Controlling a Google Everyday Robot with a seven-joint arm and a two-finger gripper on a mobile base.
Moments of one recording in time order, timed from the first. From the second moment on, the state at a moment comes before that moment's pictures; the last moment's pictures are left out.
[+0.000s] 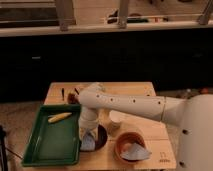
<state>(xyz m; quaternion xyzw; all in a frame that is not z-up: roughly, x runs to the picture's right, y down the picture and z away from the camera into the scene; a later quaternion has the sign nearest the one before) -0.081 0.250 0.711 -0.29 -0.41 -0.57 0.65</state>
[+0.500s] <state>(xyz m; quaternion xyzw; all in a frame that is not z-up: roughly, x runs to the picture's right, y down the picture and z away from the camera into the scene) -0.026 0.239 0.713 -0.30 -0.37 -0.53 0.70</state>
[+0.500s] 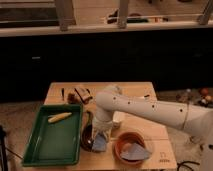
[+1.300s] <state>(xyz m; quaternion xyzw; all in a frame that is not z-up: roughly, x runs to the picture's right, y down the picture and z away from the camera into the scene) -0.064 0.202 0.745 -0.27 -0.37 -0.57 0.68</state>
